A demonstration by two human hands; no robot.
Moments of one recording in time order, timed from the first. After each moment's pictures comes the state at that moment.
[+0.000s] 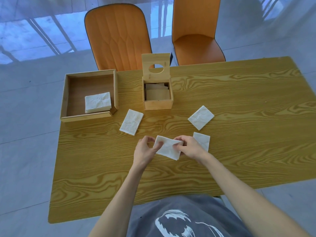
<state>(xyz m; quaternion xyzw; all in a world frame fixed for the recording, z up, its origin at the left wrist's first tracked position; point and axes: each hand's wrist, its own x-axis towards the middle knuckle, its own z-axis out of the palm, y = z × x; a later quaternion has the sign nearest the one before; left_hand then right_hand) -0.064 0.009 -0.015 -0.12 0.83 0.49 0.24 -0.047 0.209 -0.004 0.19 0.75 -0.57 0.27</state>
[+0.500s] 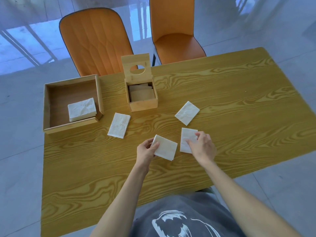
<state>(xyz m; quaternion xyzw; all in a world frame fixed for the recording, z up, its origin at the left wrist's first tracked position) -0.053 0.044 -0.023 -0.21 0.65 0.67 0.30 -0.008 0.243 -0.003 0.39 0.89 -0.23 0.07</state>
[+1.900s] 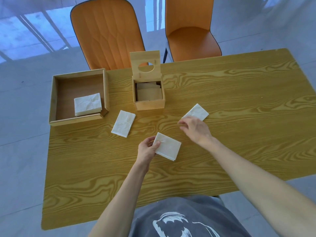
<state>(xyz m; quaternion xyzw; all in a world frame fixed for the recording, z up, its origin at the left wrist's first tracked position) -0.070 0.048 -0.028 -0.25 0.65 0.66 0.29 -0.102 0.262 0.001 0.03 0.96 -0.22 0.14</state>
